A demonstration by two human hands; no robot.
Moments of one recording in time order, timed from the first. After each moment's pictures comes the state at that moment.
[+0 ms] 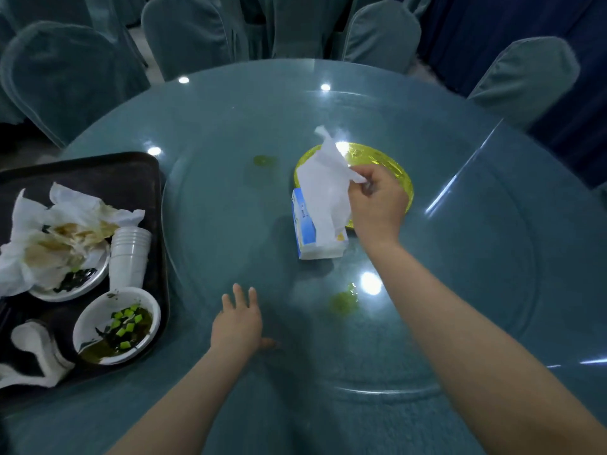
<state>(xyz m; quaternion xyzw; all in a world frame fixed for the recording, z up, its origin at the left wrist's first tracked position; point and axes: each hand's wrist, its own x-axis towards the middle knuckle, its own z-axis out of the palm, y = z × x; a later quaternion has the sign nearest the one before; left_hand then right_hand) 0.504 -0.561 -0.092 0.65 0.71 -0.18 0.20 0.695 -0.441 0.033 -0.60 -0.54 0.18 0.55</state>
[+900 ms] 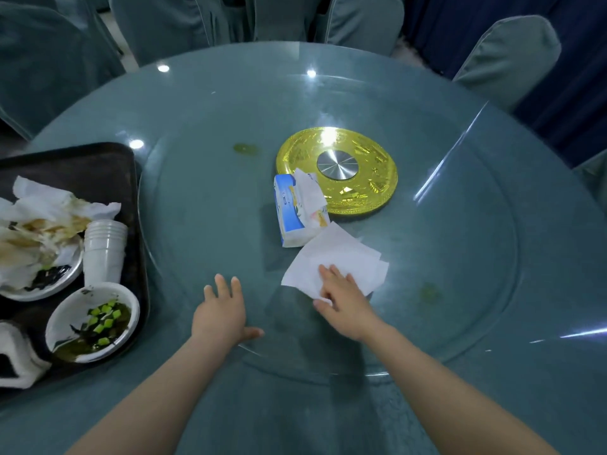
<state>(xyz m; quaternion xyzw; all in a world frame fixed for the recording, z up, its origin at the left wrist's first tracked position) 0.507 -0.561 -0.085 0.66 0.70 -0.21 0.17 0.746 -0.543 -0.116 -0.57 -0.74 0.34 0.08</state>
